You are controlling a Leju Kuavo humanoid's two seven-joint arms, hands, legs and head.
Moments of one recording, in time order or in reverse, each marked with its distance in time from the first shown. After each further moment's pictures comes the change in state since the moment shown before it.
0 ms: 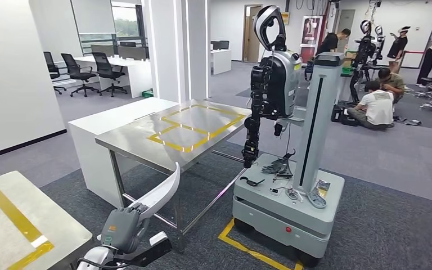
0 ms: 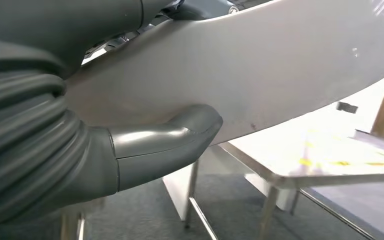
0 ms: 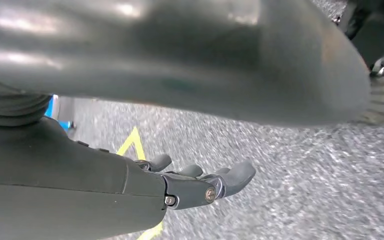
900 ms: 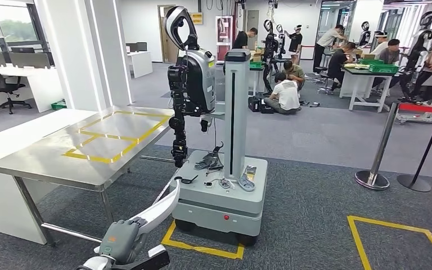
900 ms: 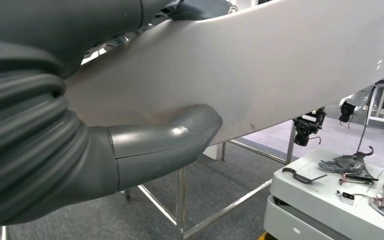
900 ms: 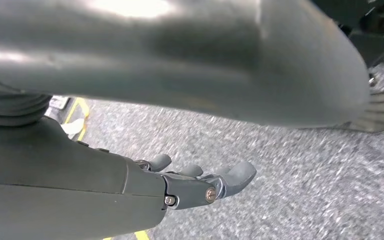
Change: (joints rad) left arm 0.017 0.035 -0.058 0.061 0.017 -0.053 0.019; right arm 0.000 0.017 0.000 0.000 -0.024 -0.005 -0.001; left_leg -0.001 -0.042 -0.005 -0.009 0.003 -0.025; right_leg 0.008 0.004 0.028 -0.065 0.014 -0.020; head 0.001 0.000
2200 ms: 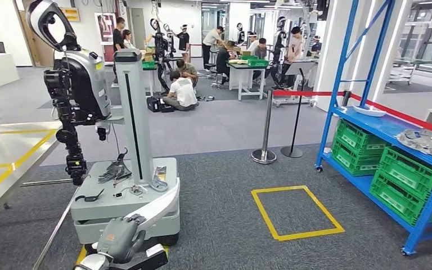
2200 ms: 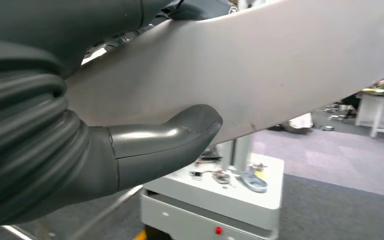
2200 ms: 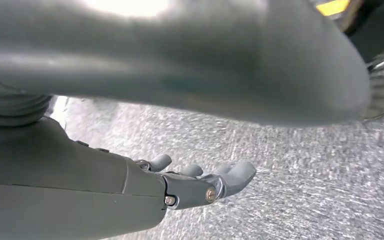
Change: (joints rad) left arm 0.002 0.025 -0.036 -0.041 0.001 0.008 -0.008; right arm 0.007 -0.026 0.016 0.000 0.013 0.002 -0.001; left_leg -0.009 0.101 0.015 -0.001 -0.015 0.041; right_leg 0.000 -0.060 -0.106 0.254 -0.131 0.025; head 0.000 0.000
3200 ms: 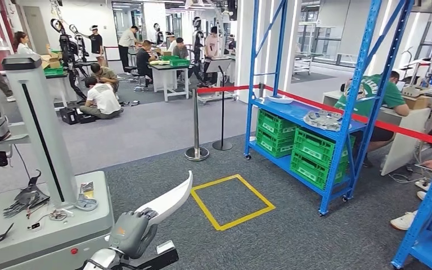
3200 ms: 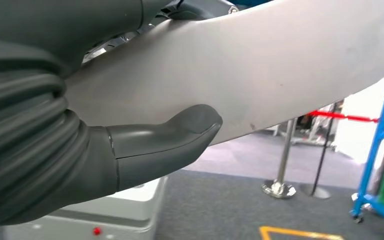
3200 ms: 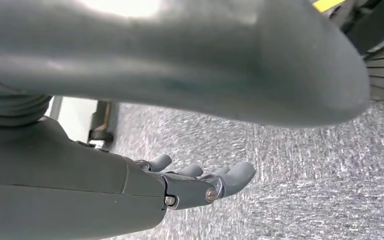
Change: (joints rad) left arm -0.019 -0.046 -0.026 -0.016 0.026 0.028 -0.008; right arm -0.001 -0.018 0.018 0.000 0.024 -0.006 0.001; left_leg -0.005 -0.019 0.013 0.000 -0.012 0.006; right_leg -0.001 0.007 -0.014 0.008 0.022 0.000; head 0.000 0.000
